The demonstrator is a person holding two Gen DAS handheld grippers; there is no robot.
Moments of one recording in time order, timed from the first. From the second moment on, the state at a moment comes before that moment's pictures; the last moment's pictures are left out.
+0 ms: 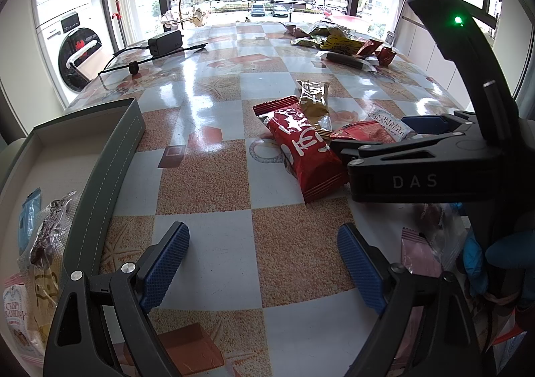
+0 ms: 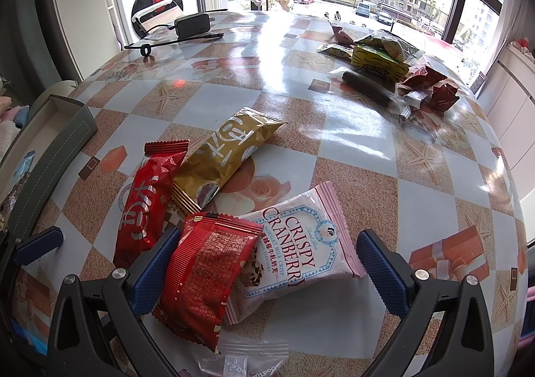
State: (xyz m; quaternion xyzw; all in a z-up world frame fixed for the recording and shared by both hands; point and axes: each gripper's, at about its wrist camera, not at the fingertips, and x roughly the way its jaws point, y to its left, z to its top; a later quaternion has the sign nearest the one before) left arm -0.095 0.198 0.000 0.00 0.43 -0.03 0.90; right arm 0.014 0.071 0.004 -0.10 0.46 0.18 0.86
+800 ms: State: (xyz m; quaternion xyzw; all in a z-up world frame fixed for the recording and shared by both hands) left arm -0.095 0.198 0.000 0.00 0.44 -0.03 0.90; right arm 0.003 0.069 0.005 -0.13 0.52 0.20 0.82
